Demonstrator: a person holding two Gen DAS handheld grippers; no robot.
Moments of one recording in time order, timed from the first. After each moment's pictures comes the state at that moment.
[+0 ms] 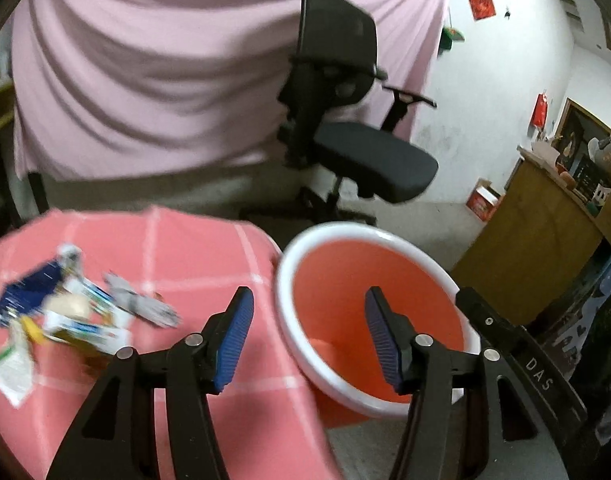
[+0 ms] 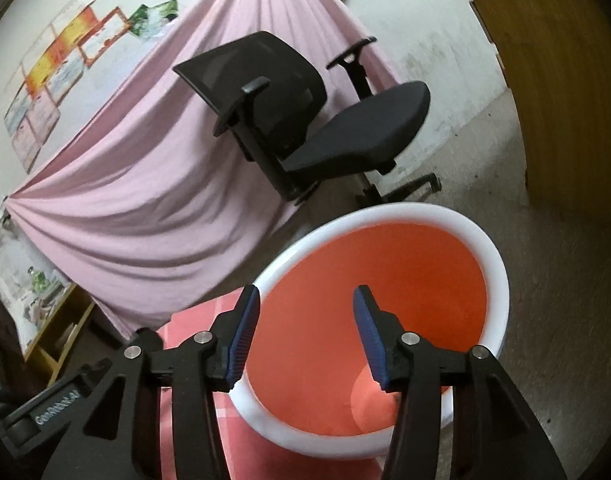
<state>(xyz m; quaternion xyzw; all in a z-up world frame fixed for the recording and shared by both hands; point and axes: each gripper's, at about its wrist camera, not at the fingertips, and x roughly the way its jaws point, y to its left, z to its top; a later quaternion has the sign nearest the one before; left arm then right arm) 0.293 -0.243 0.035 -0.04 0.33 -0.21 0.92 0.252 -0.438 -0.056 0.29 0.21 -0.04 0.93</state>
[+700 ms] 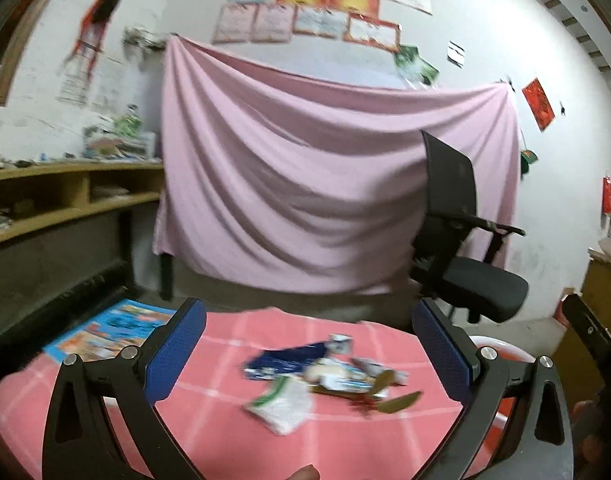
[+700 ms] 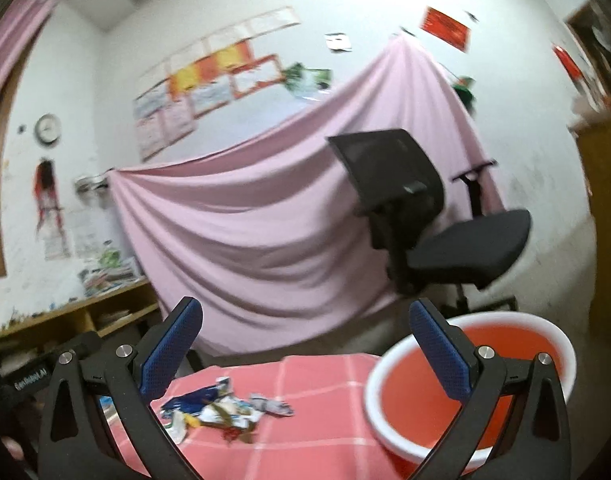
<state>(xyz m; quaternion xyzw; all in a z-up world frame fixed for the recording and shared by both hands) 0.165 -0.039 0.065 -0.07 0.10 -0.01 0.99 0.194 -0.306 0.006 0.15 0.01 0.09 0.98</state>
